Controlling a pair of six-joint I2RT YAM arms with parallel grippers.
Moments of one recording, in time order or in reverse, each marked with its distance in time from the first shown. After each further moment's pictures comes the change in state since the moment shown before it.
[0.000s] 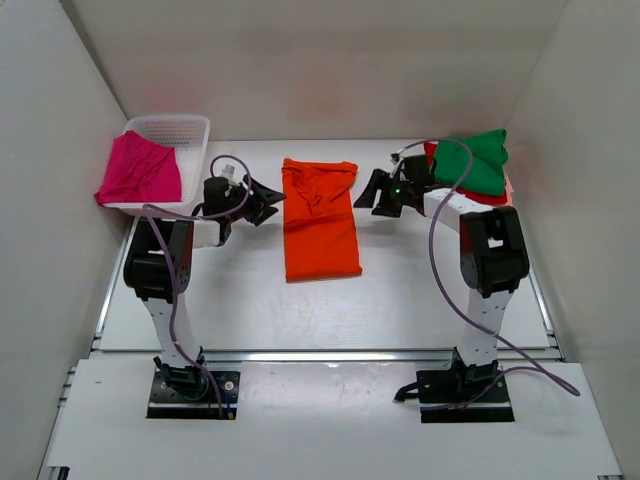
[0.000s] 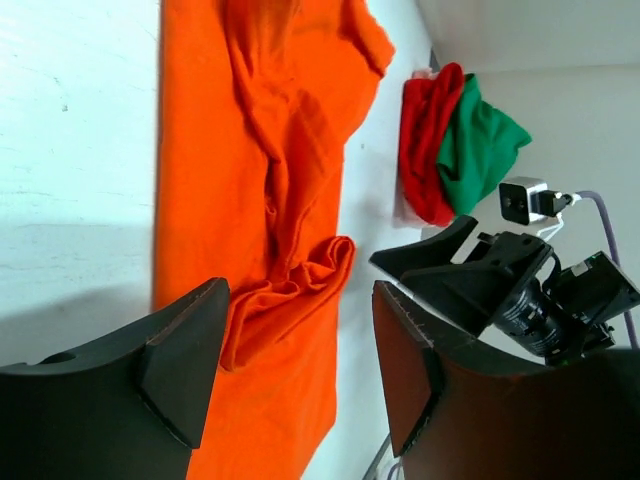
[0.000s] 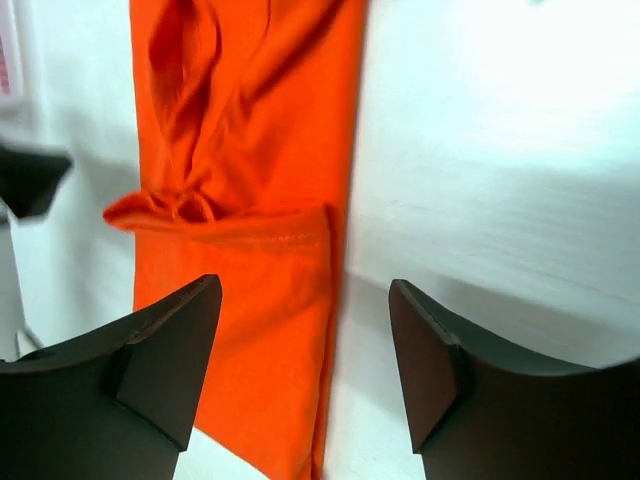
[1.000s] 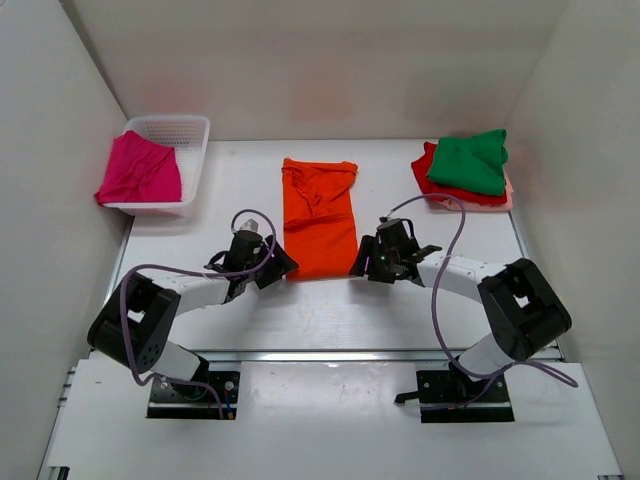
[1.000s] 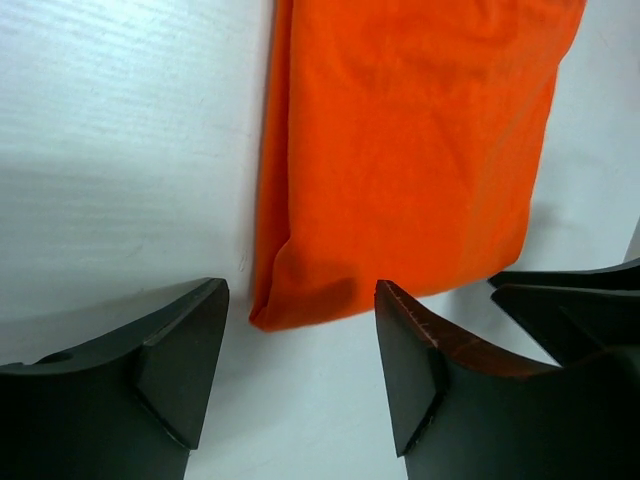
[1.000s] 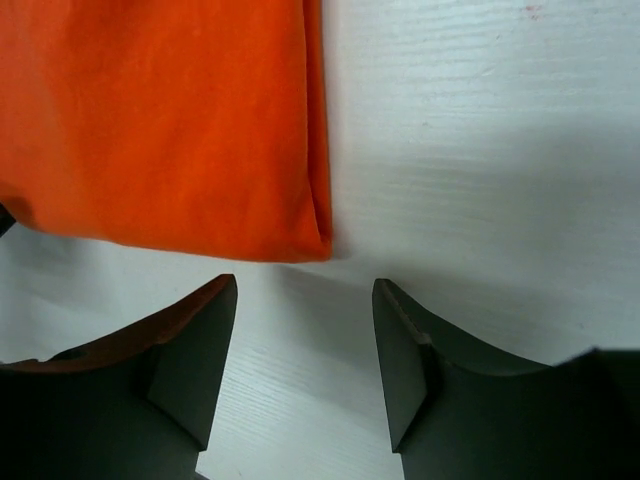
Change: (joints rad) left arm -0.348 -0.505 -0.474 -0.351 -0.453 0.126; right arm 0.317 -0.486 -0.631 0.029 0.418 0.217
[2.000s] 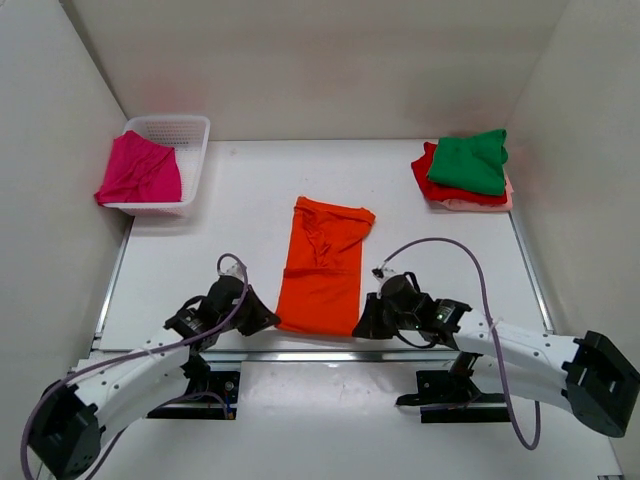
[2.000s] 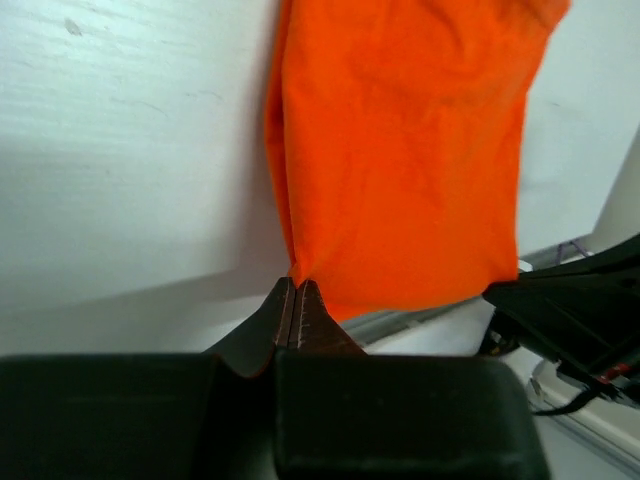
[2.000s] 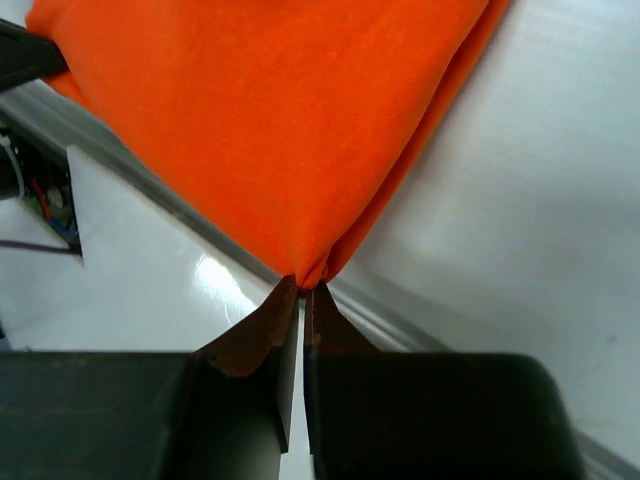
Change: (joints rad) left arm -0.161 -0.665 -0.254 -0.464 0.019 -0.109; right arm 0.359 -0.526 -0.321 -0.115 -0.051 0.153
